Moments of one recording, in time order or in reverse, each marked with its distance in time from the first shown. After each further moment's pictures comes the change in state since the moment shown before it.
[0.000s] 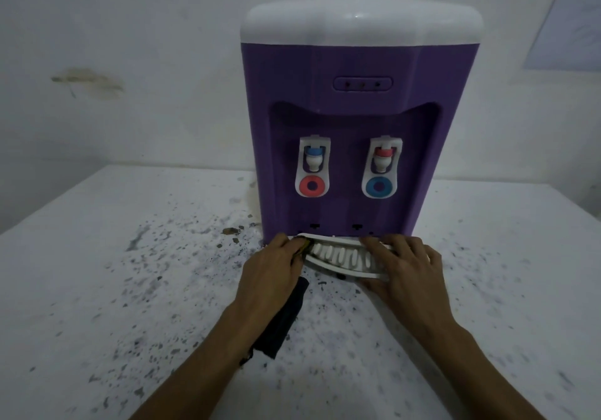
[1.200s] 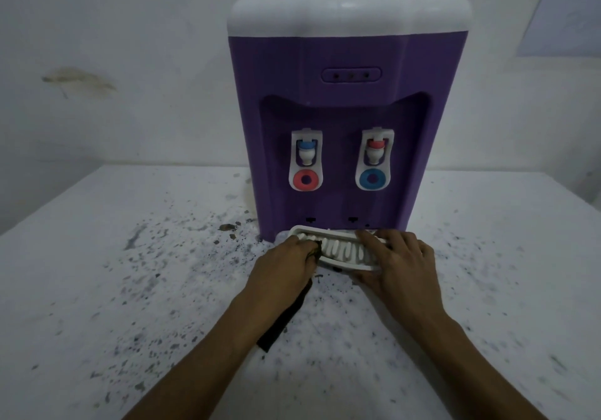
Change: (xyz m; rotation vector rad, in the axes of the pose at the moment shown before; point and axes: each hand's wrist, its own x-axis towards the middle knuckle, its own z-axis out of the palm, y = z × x) left_hand 0.004 0.022 0.001 0.041 -0.175 0.025; right_hand -0.003 -0.005 0.001 -0.009 -0.004 0.044
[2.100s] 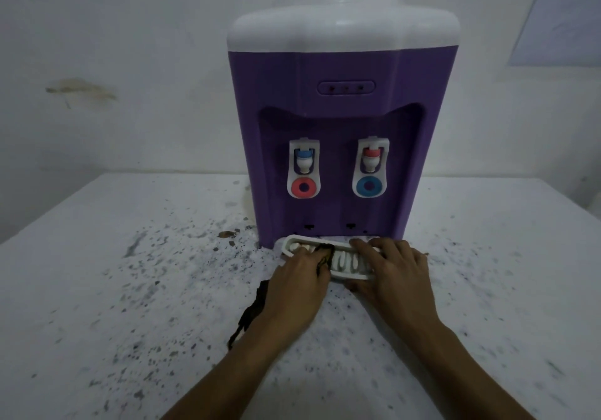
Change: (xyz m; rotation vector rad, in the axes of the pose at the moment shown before) left_hand -0.006 0.031 0.009 -0.186 0.041 -0.080; right_hand -0.002 -0.002 0.005 0.027 0.006 -0.012
